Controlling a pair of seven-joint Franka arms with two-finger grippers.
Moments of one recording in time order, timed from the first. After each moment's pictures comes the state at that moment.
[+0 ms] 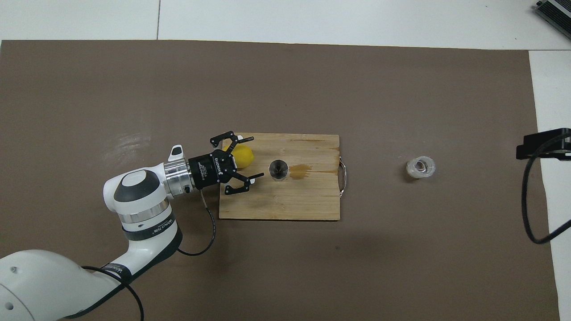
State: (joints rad) left arm 0.24 0.36 -0.61 -2.18 -1.83 2.23 -0.41; right arm -0.01 -0.07 0.00 -1.49 -0.01 1.46 0.15
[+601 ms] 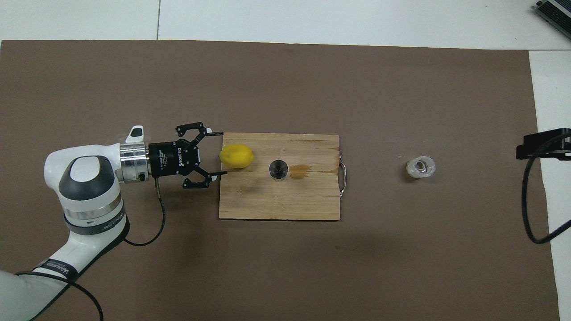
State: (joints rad) left arm 0.40 0.23 -0.60 -2.15 -1.39 2.12 -0.64; right arm -0.01 -0.07 0.00 -1.49 -0.01 1.46 0.15
